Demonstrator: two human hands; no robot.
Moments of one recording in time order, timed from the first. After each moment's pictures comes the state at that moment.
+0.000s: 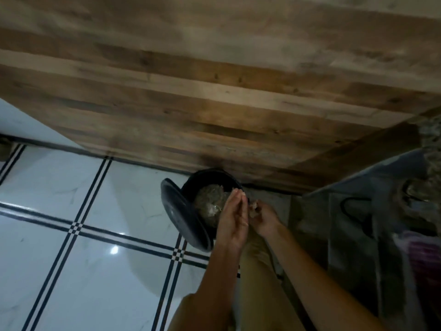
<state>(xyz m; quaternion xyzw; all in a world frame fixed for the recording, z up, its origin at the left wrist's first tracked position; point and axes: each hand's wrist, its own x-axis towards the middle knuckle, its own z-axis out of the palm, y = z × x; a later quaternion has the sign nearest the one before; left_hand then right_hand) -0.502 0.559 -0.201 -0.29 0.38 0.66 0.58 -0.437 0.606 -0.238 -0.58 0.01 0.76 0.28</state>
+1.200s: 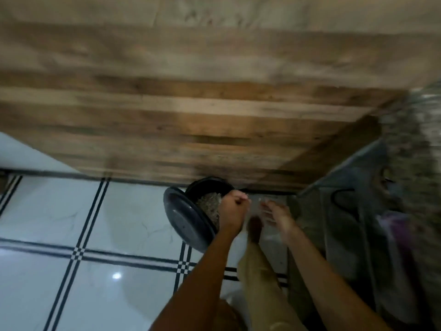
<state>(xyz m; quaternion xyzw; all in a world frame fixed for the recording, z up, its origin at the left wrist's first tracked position) -0.510 0.570 -0.225 0.33 0.73 0.38 0.47 -0.394 0.590 -0.201 -0.70 -0.25 0.64 0.19</state>
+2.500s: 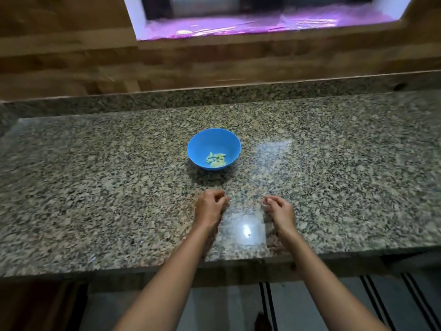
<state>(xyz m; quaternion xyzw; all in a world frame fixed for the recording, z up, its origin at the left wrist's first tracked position) -0.075 0.105 -0.018 0.90 0.11 0.00 0.41 -0.093 -0.075 -0.005 -0.73 0.23 0.05 0.64</state>
